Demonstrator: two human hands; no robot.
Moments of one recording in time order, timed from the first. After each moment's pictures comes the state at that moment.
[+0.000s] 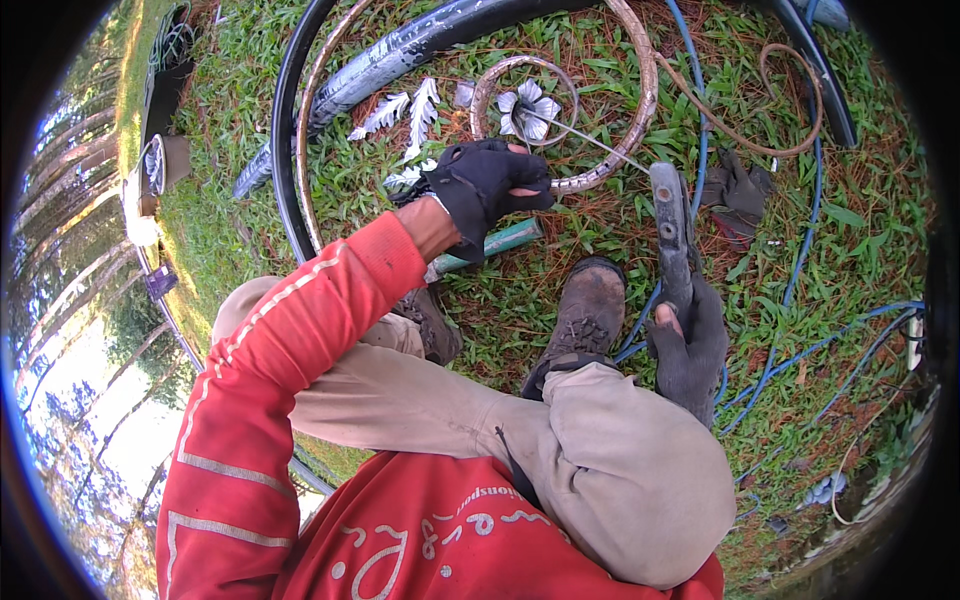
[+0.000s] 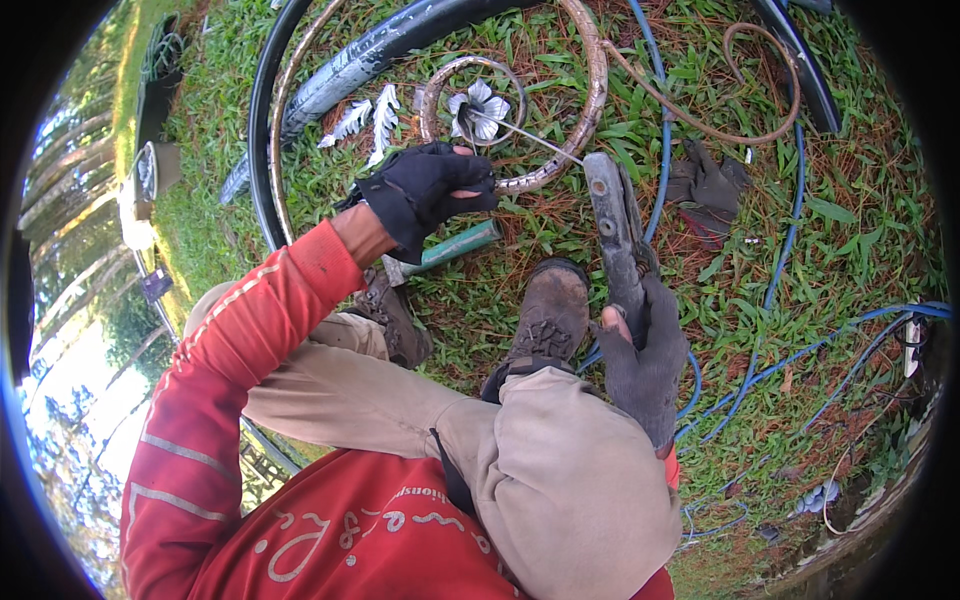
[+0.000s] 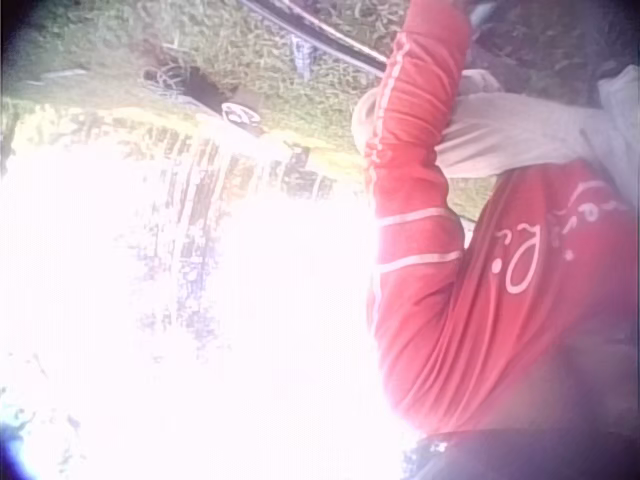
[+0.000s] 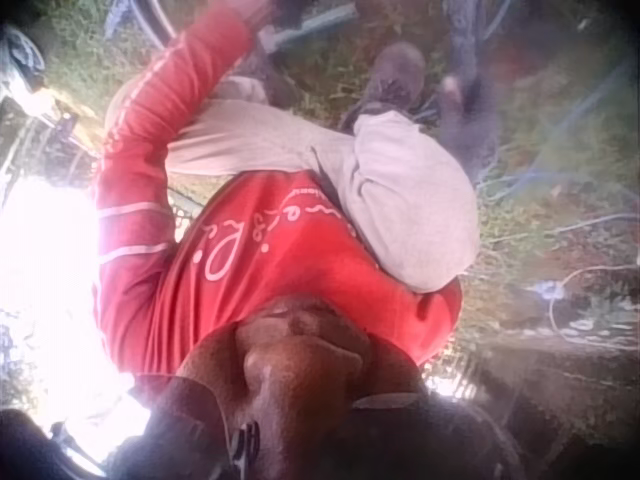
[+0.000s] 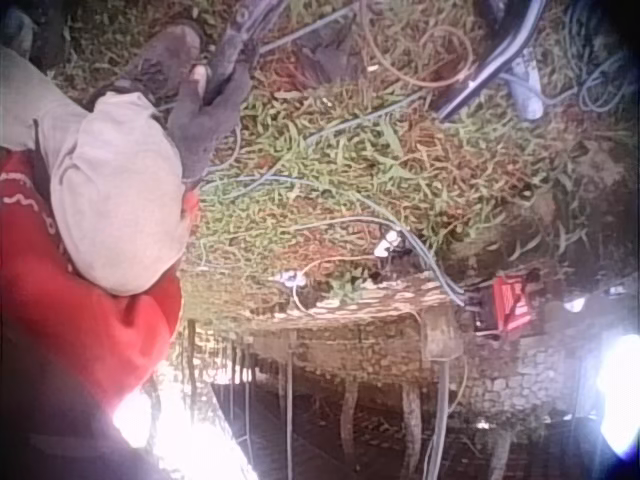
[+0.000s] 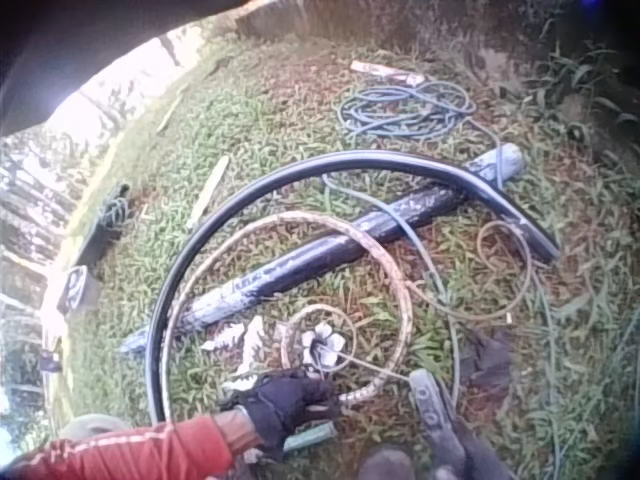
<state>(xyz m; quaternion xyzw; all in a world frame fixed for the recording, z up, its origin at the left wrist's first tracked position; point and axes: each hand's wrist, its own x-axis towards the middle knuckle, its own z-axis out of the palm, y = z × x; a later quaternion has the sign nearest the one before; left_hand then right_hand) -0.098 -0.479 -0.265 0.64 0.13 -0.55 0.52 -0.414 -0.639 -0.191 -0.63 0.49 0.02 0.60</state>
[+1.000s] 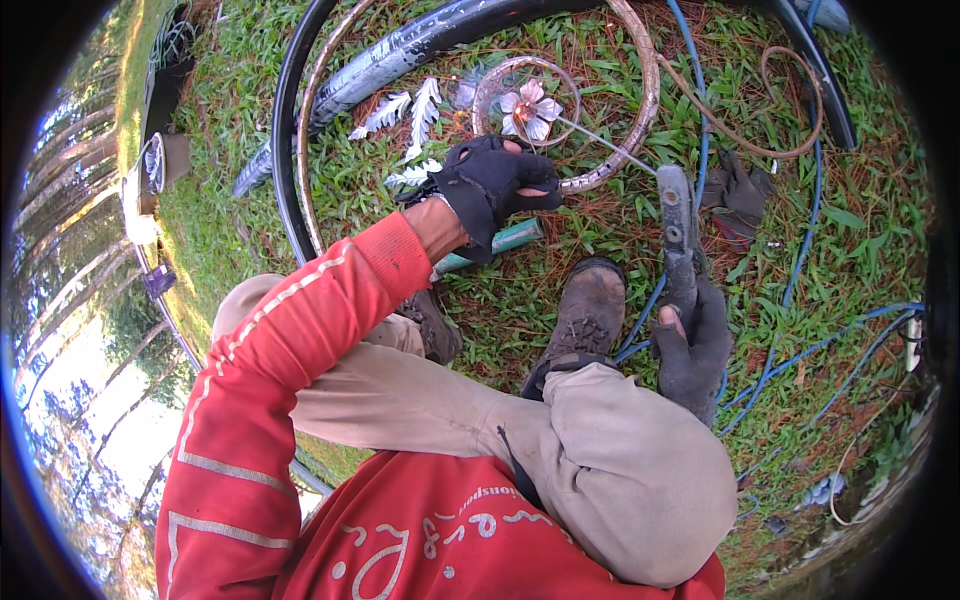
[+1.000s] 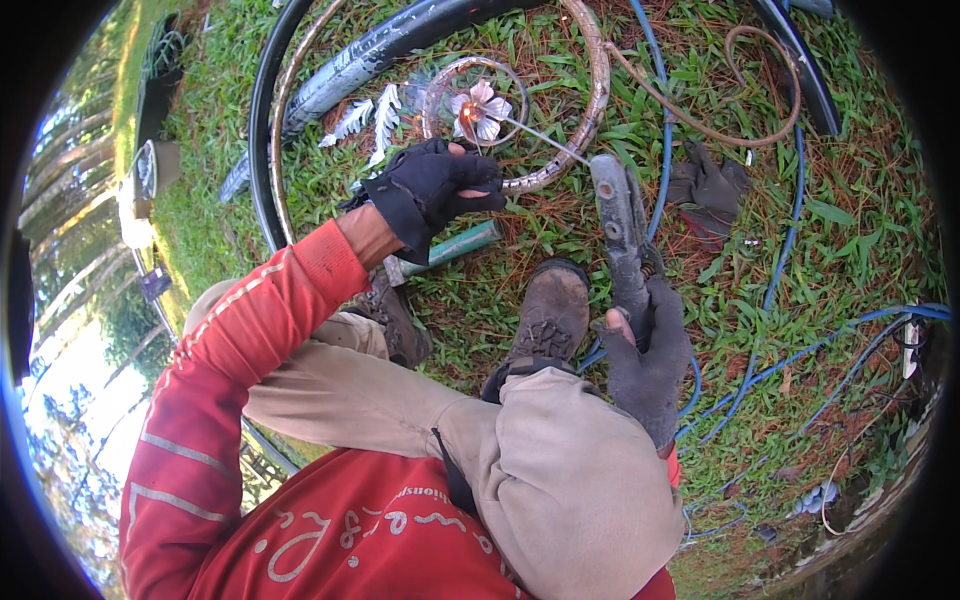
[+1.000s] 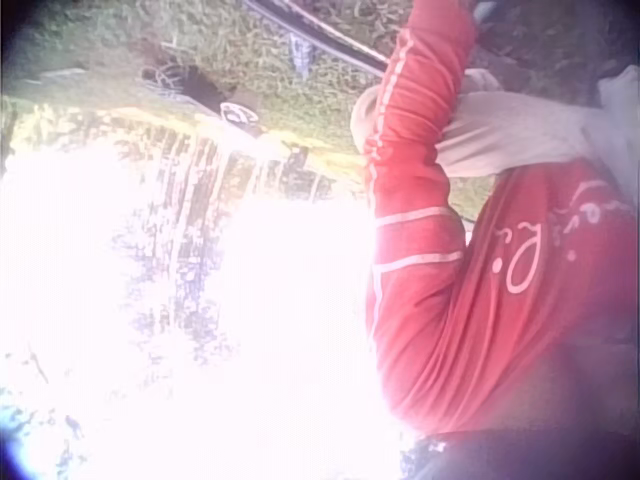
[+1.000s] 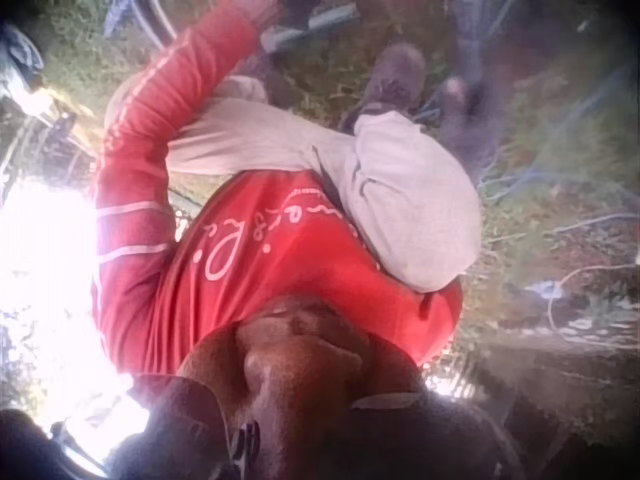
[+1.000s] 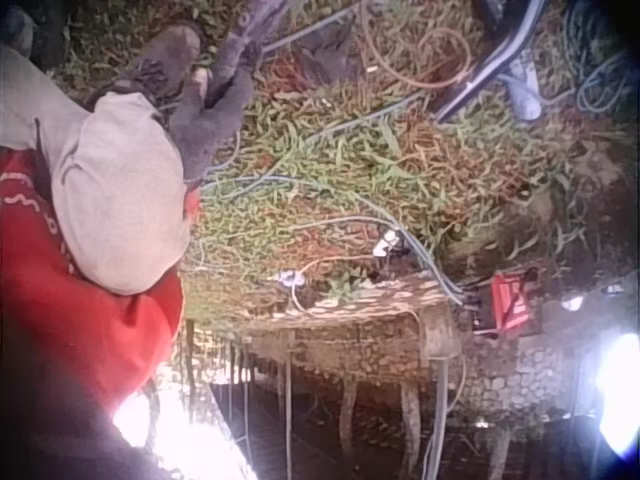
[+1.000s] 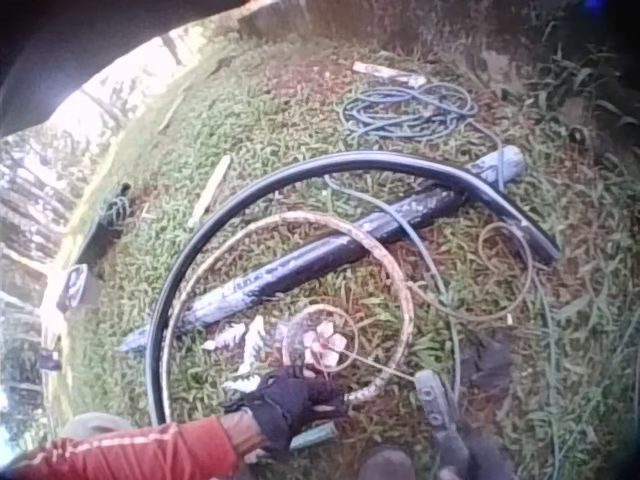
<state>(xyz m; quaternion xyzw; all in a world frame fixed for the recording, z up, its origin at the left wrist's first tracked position) -0.095 -0.460 -0.291 0.76 -0.34 -0.43 0.35 -0.414 -0.640 -0.189 -0.63 0.49 -0.01 0.61</state>
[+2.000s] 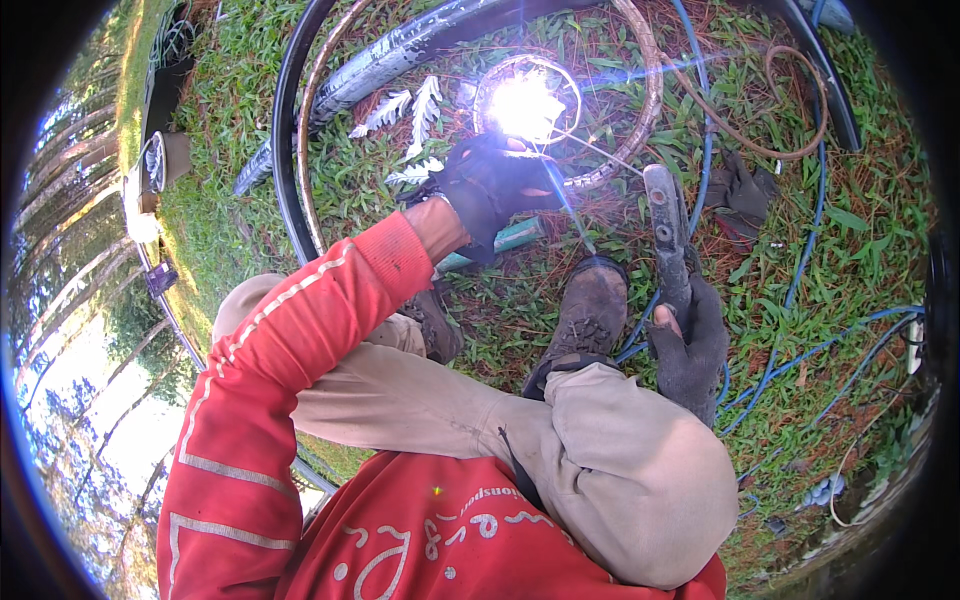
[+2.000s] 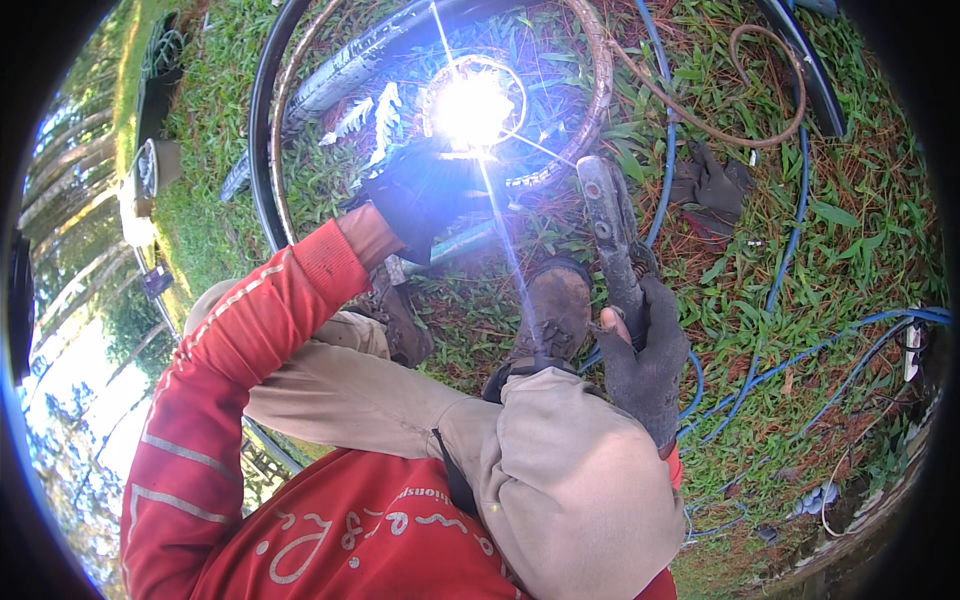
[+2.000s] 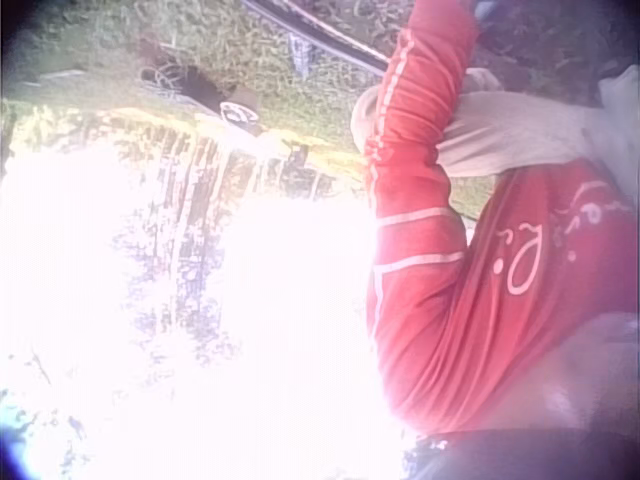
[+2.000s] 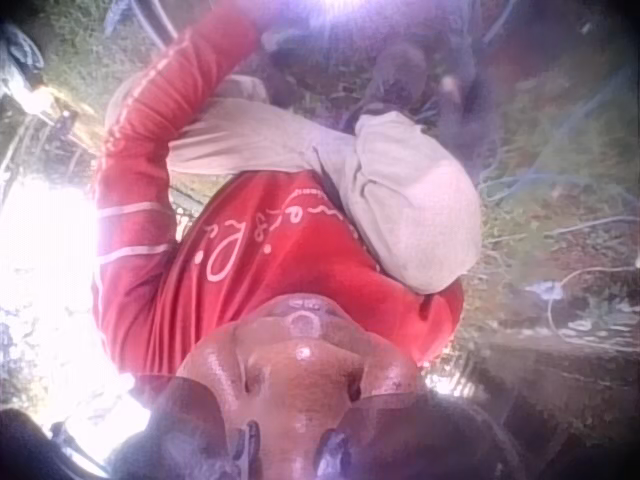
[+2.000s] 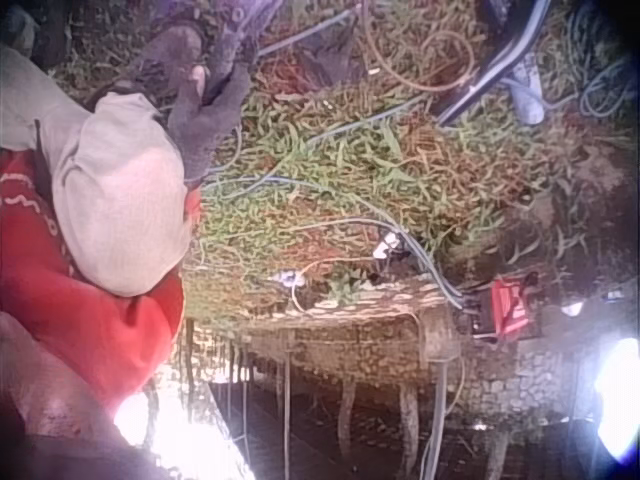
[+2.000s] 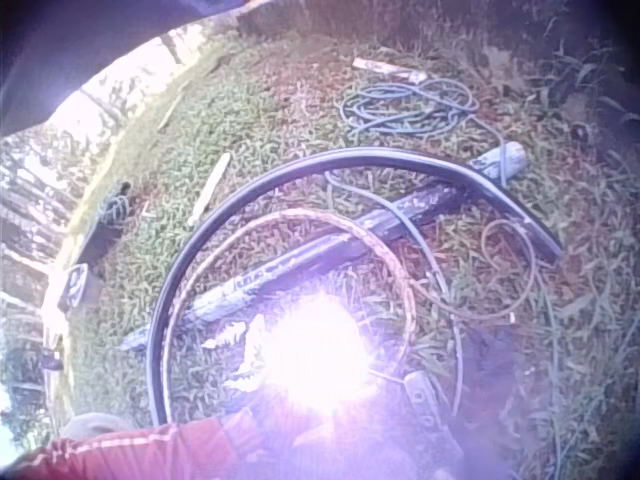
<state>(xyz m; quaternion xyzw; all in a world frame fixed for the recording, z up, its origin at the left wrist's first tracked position) -0.096 -0.432 -0.332 0.65 -0.23 -0.50 0.53 -0.411 -0.640 -0.195 -0.66 0.46 0.01 0.60</state>
